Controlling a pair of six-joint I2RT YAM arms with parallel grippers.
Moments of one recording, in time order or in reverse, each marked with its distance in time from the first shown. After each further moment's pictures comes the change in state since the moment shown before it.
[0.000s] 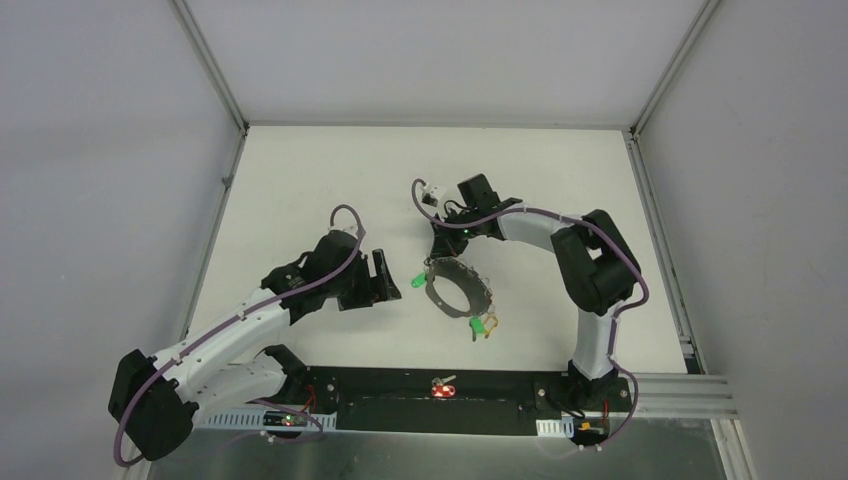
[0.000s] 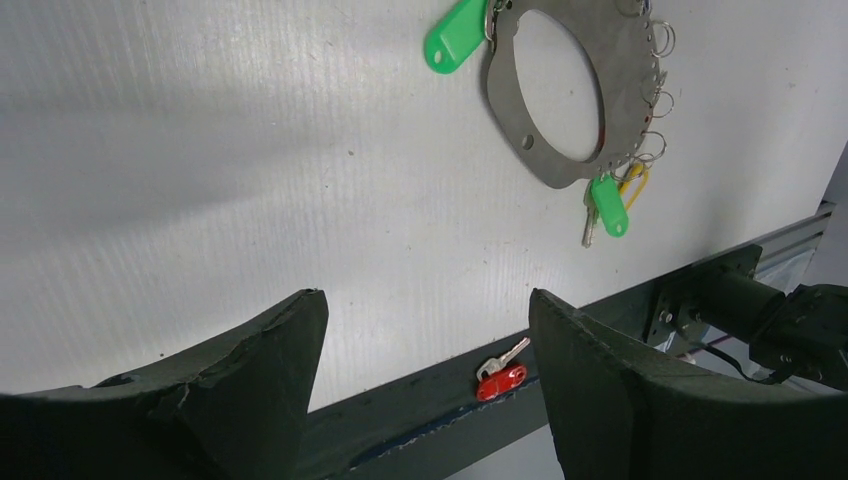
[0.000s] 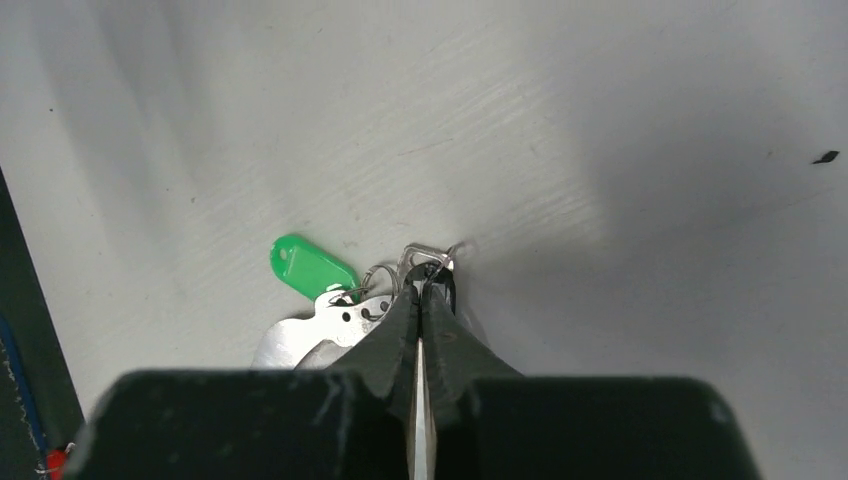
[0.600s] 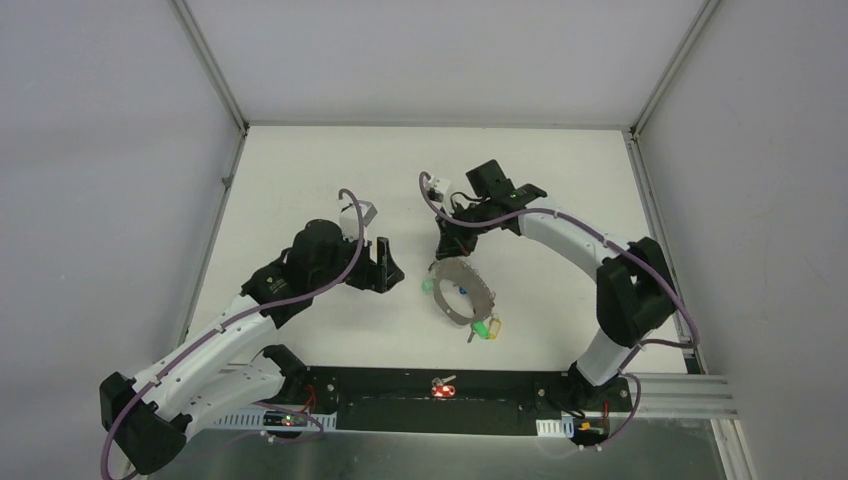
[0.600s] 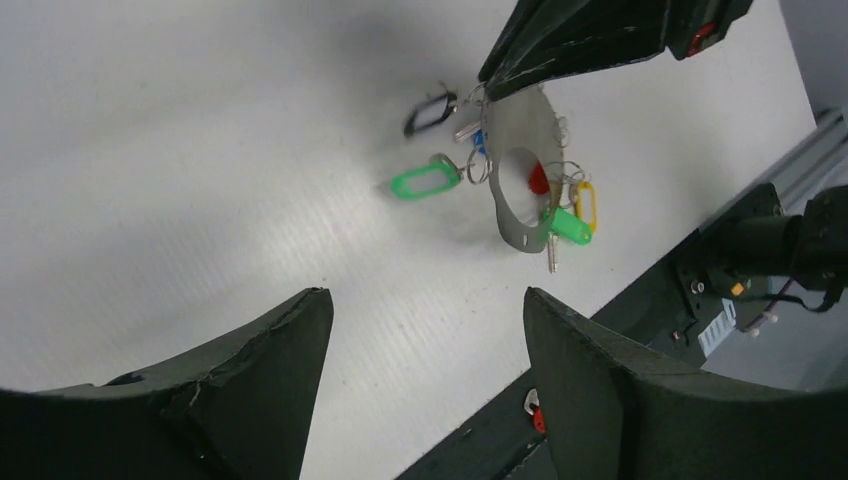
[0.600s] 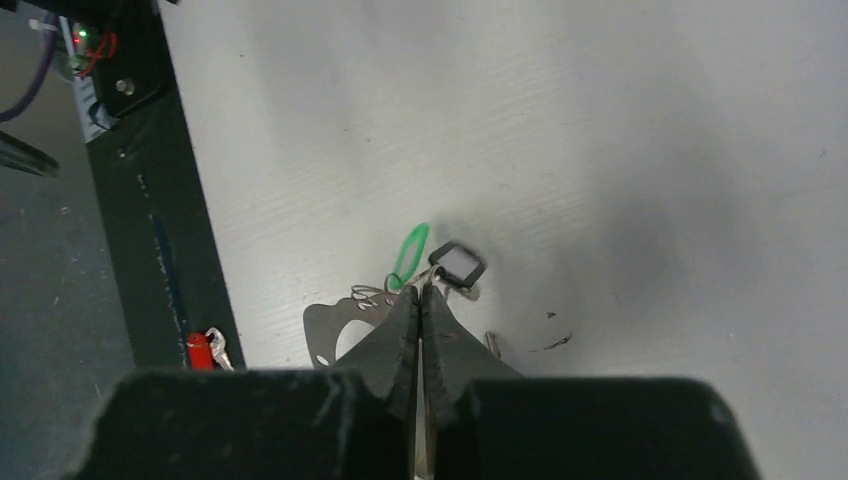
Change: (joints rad) left arm 0.000 -0.104 0.084 0.090 -0.011 0.357; right arm 0.026 -0.220 0.074 -0.340 -0.032 -0.106
